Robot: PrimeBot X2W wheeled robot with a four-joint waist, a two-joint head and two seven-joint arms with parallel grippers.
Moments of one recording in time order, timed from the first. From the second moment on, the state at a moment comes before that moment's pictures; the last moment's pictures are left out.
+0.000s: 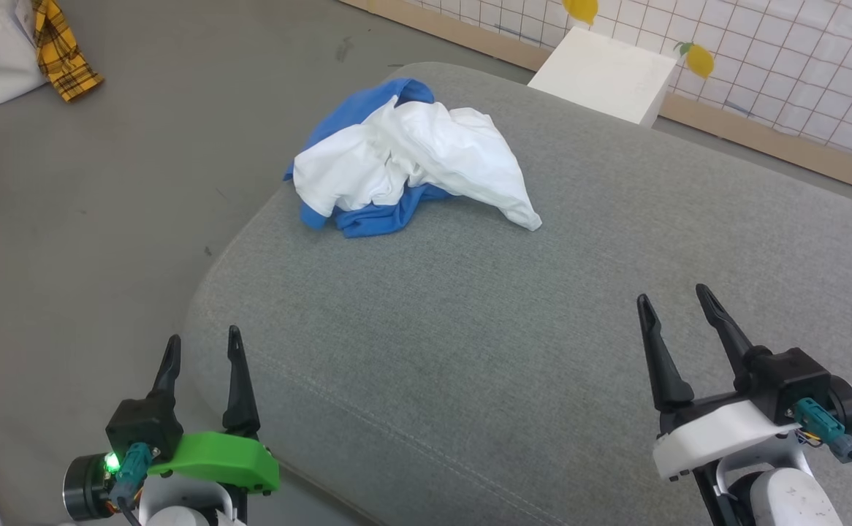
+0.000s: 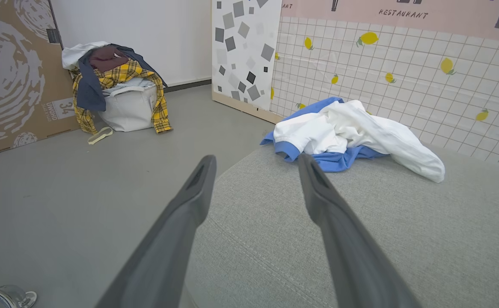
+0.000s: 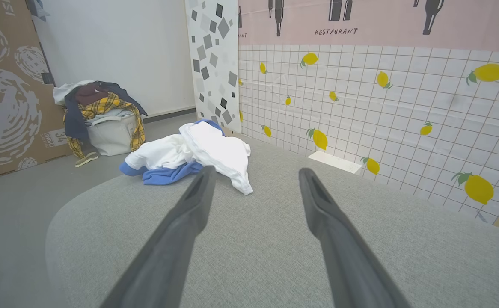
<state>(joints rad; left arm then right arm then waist) -0.02 0.16 -0.13 0.10 -0.28 0.16 -0.25 -0.06 -0.05 0.03 0.08 0.06 0.13 -0.16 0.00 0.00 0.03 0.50</state>
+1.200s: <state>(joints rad) -0.98 0.46 0.03 0.41 -0.59 0.09 0.48 -0.38 -0.05 0.12 0.01 0.06 0.13 -0.20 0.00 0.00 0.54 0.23</state>
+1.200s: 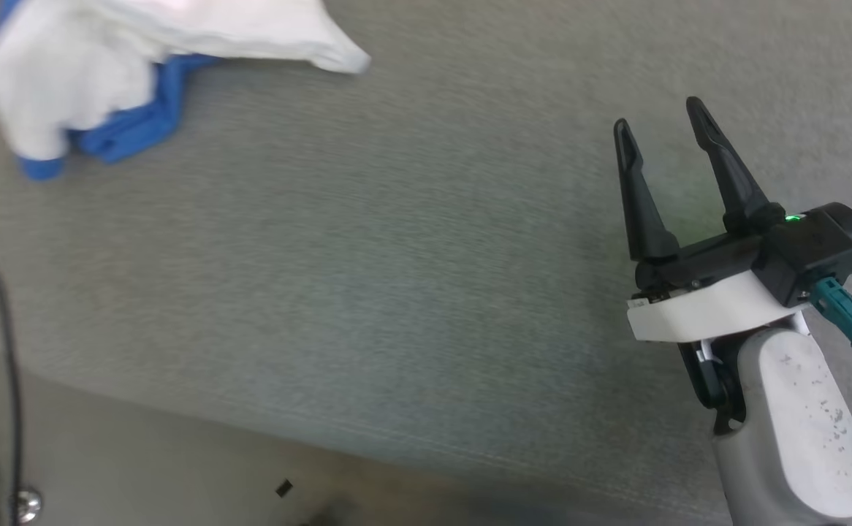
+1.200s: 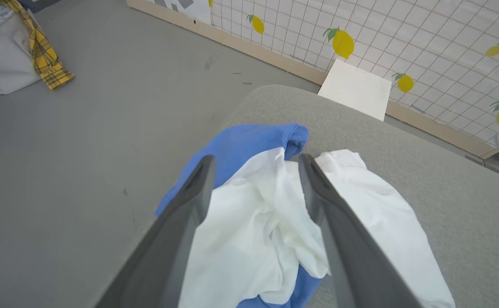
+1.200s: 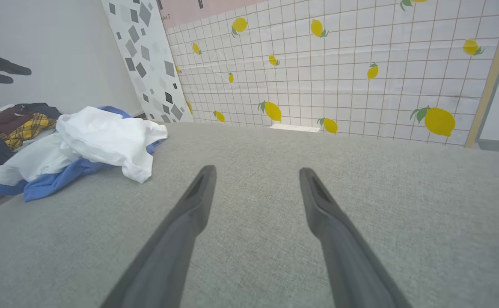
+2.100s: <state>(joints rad) -0.76 0.62 0.04 0.25 -0.49 0.22 0.50 -0.34 -0.05 0.10 0.15 0.12 0.13 -0.26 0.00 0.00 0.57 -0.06</state>
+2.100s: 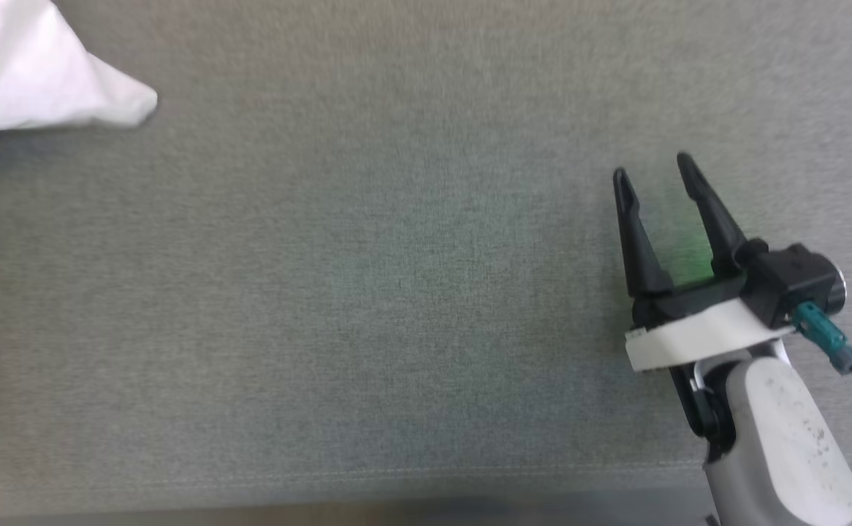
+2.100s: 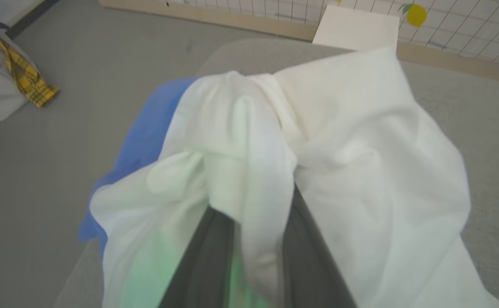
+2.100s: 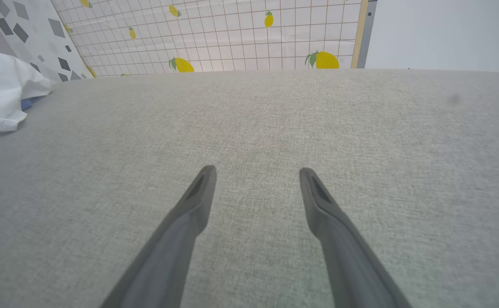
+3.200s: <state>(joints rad) -0.95 0.06 -0.48 0.47 -0.47 -0.05 -0.06 -0.14 -0.05 0.05 0.09 0.12 0.13 -0.20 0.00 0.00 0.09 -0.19</state>
